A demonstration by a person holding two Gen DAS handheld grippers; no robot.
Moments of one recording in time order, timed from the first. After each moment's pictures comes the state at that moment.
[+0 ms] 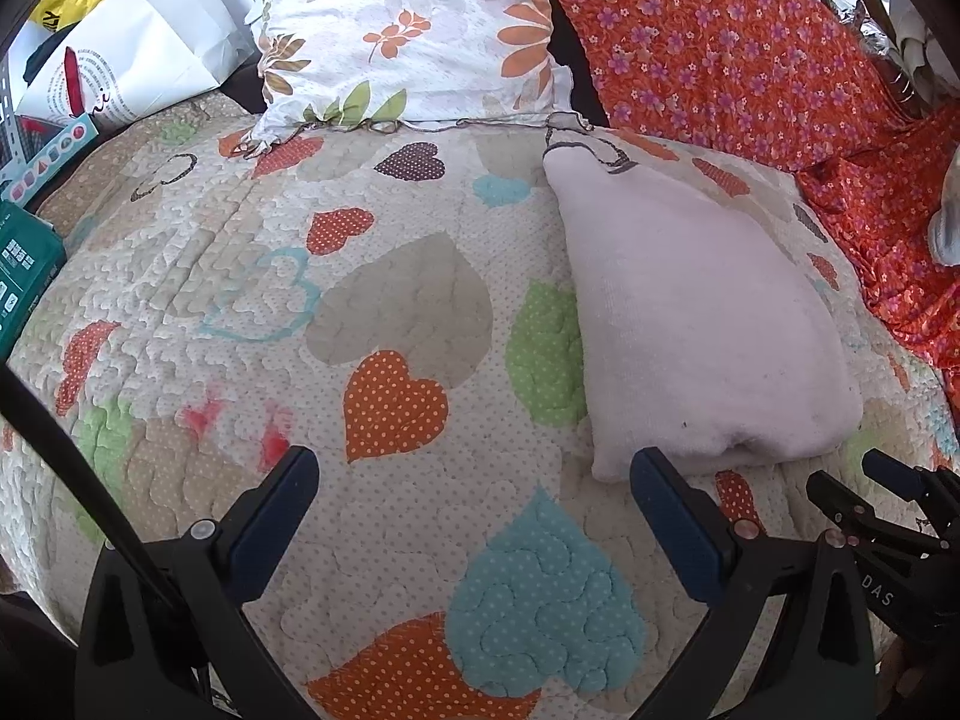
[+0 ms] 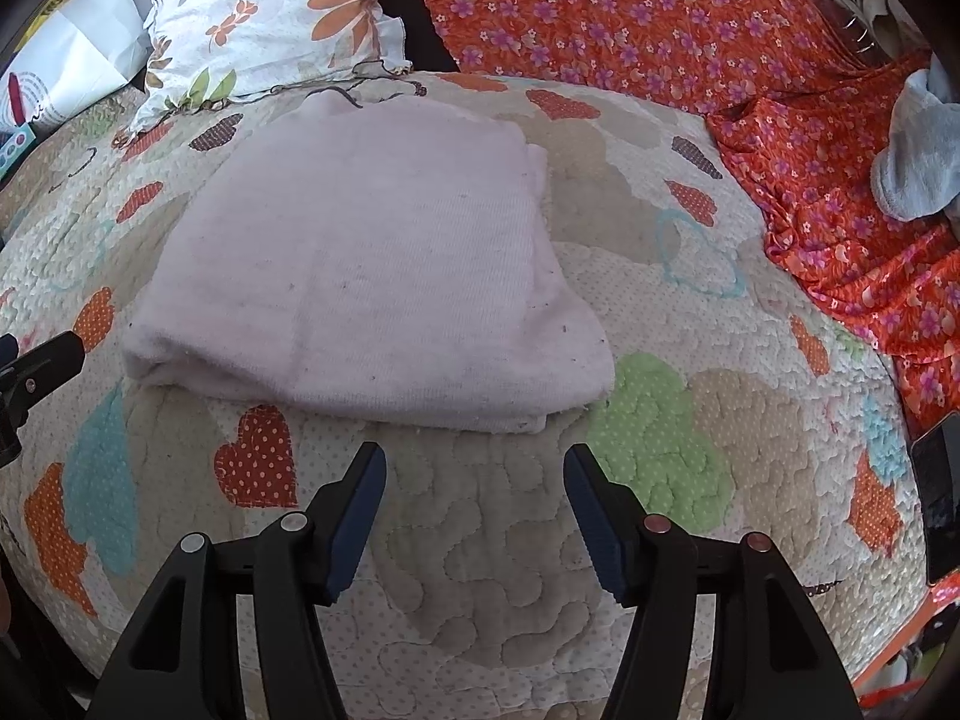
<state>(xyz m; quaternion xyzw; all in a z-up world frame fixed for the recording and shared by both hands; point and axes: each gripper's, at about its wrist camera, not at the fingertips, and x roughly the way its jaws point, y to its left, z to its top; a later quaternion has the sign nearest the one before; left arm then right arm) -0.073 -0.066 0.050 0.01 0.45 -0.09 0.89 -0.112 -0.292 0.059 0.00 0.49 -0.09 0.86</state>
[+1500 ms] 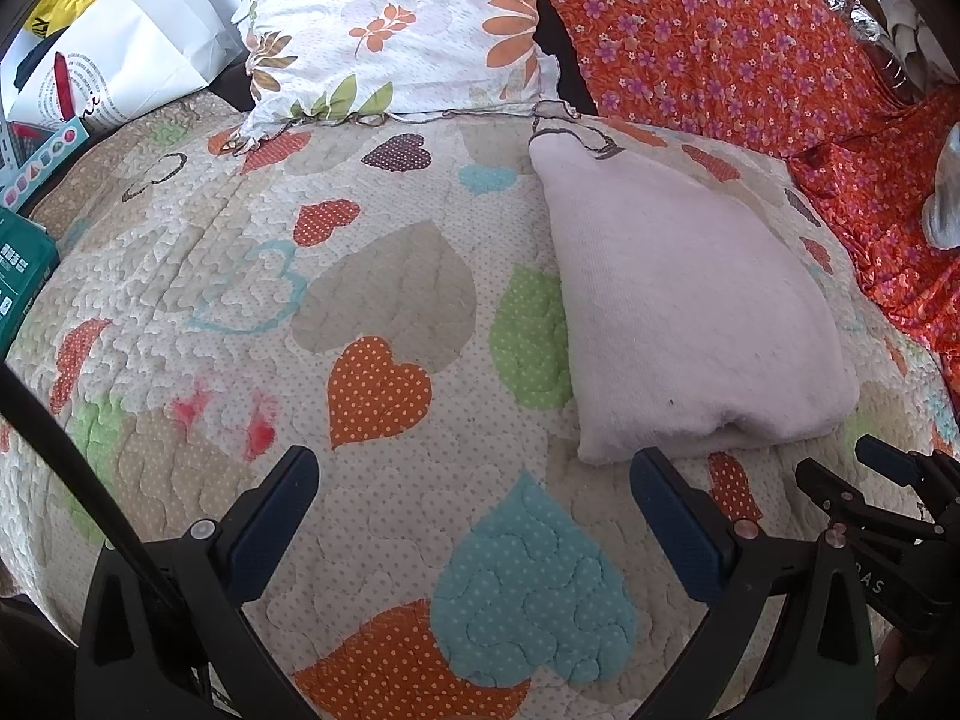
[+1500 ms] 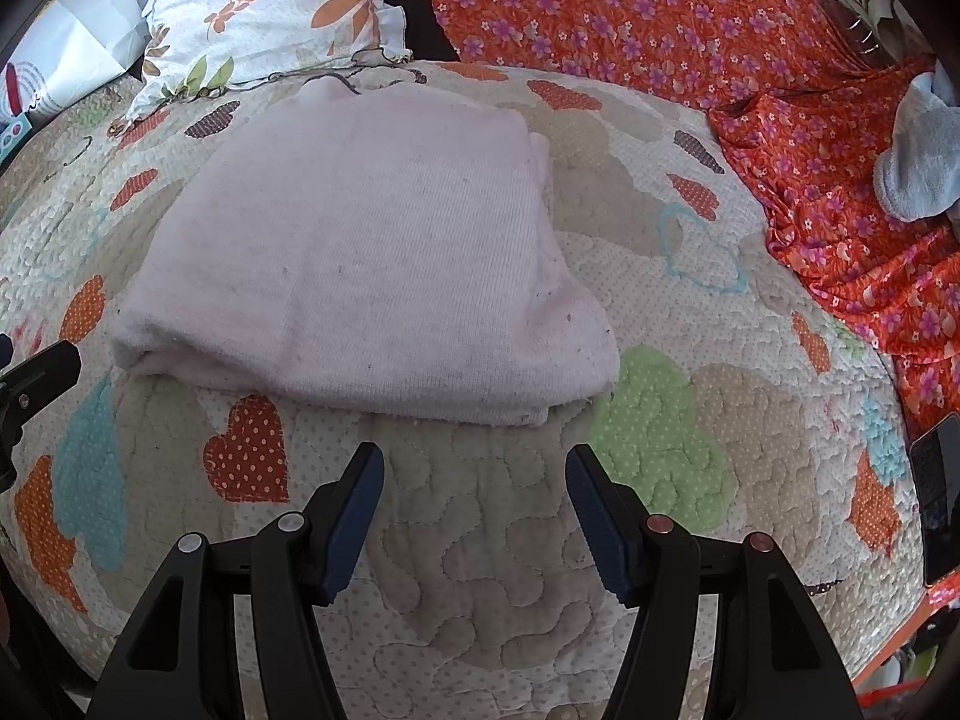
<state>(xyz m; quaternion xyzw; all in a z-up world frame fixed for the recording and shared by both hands) -0.077 -0.072 0.048 0.02 0.45 -0.09 0.89 -0.110 -0.295 0.052 -0.01 0.50 -0.09 0.86</state>
